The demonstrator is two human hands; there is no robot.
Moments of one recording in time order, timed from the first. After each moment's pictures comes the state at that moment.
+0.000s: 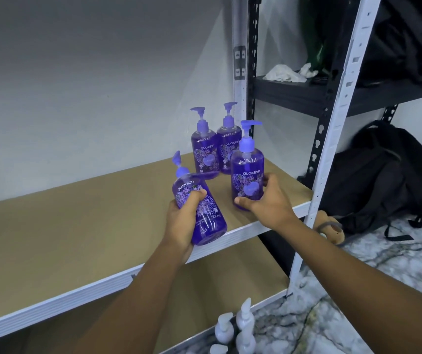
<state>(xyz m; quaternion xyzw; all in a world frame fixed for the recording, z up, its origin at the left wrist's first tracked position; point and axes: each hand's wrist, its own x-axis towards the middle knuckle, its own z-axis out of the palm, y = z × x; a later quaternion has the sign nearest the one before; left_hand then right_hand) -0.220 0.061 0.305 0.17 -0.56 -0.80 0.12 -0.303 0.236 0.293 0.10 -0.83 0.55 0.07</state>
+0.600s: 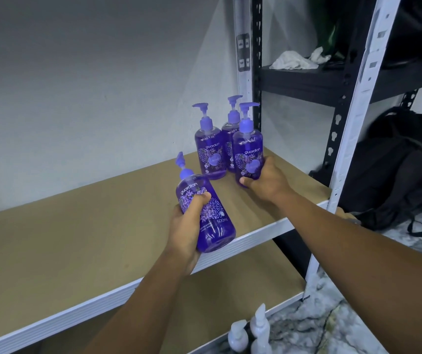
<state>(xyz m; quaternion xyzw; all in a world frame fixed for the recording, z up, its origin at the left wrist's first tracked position) -0.225 0.058 0.303 0.18 -0.54 -0.82 0.10 -0.386 0.210 0.291 0.08 -0.86 0.50 0.04</state>
